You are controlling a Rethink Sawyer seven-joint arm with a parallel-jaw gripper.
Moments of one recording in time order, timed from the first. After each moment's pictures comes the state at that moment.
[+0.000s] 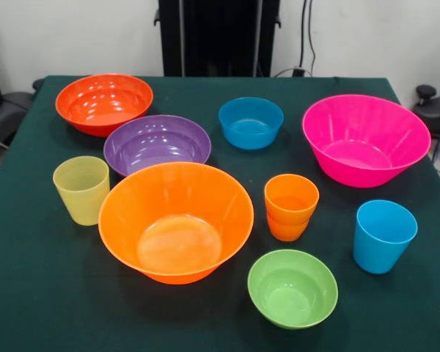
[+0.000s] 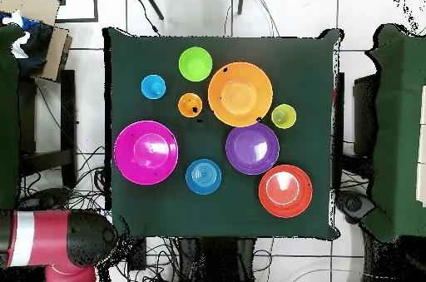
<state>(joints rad) 0.38 0.34 -0.75 -1.32 0.89 2.14 3.13</state>
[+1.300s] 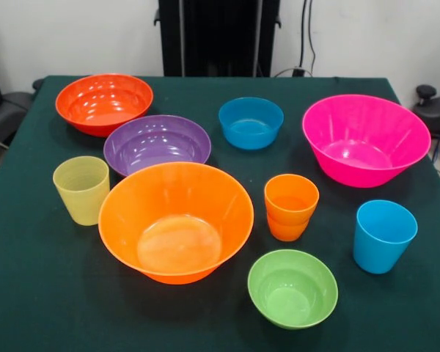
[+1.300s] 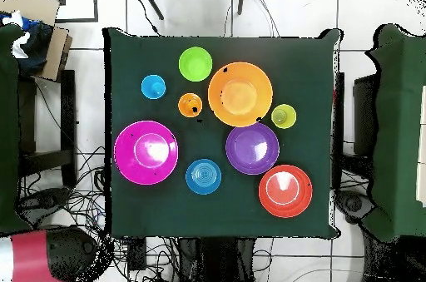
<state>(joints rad) 0.53 0.36 -0.67 -1.36 0.87 2.18 3.21</state>
